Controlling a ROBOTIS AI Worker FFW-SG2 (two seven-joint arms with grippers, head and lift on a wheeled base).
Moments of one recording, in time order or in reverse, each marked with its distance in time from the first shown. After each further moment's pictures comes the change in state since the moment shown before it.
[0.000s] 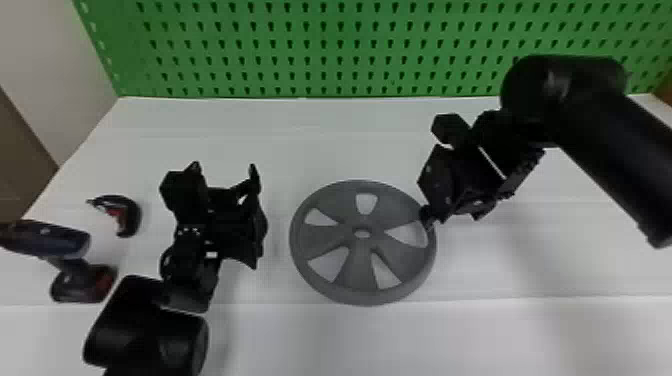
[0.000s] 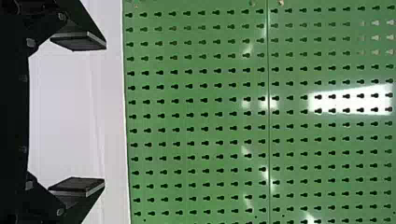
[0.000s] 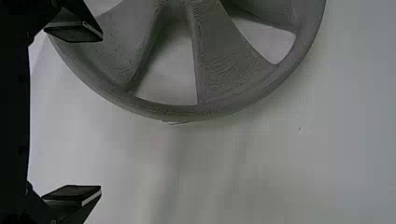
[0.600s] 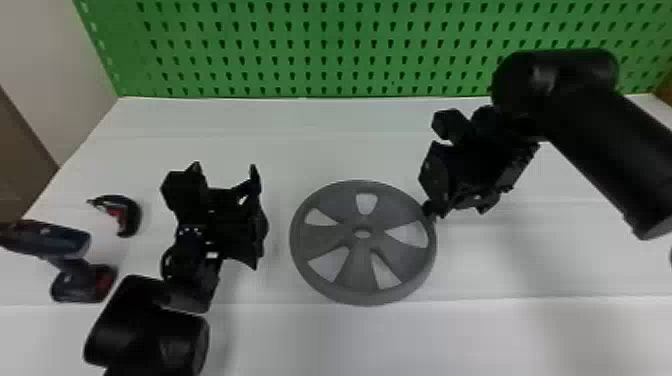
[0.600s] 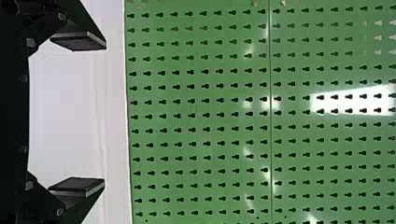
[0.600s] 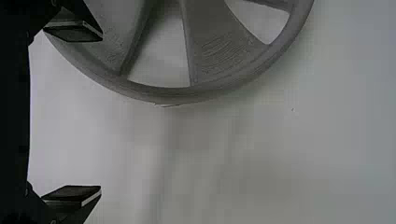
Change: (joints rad) left arm -0.001 0.000 -0.004 0.000 0.001 0.009 0.004; right arm -0.031 0.049 -0.019 0.074 0.113 0.000 0.000
